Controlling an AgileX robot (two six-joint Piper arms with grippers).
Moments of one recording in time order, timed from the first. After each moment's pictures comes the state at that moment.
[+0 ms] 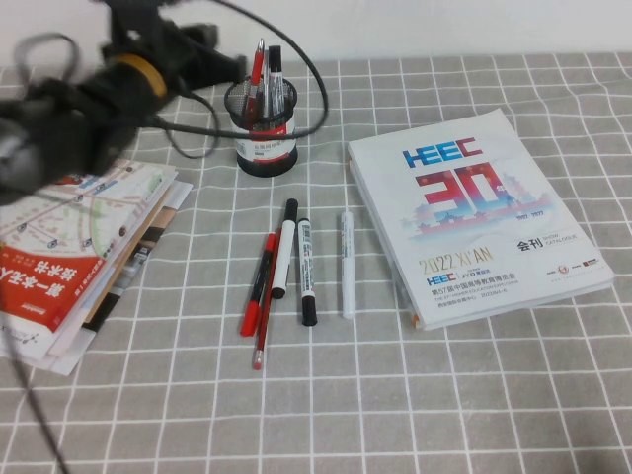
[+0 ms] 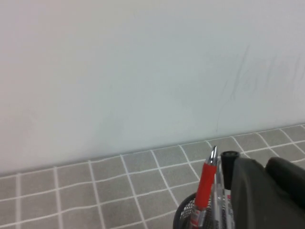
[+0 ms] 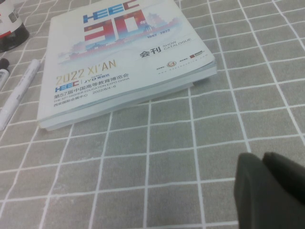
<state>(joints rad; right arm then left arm) 0.05 -0.02 0.03 0.24 0.41 0.03 -0.28 1.90 -1.40 0.40 -0.26 -0.38</state>
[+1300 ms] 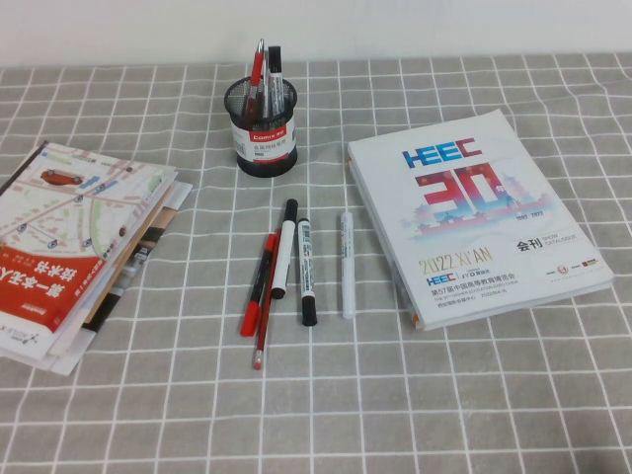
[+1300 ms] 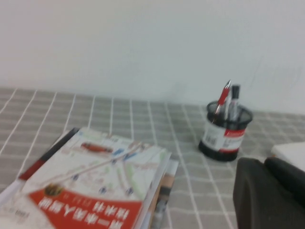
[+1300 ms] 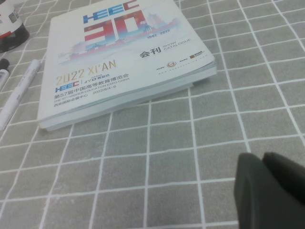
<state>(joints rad) 0.05 -0.02 0.03 0.24 0.41 0.03 -0.28 0.29 -0.39 0.46 0.32 -0.55</state>
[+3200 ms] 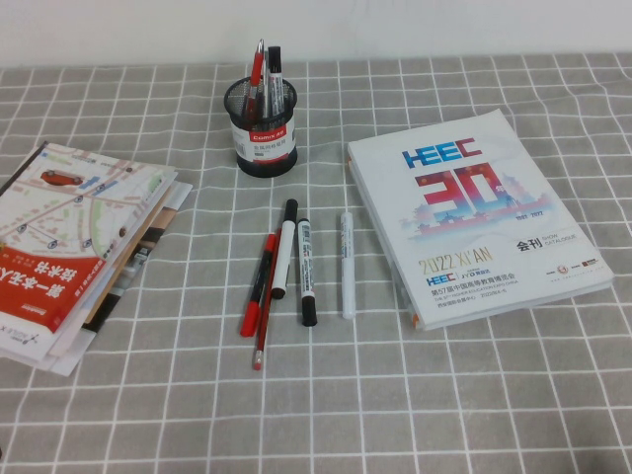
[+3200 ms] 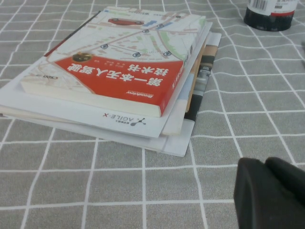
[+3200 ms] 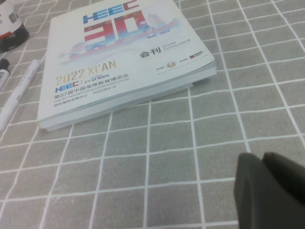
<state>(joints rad) 0.05 -0.02 0.03 0.24 0.41 0.03 -0.08 -0.01 0.02 0.00 0.38 0.04</state>
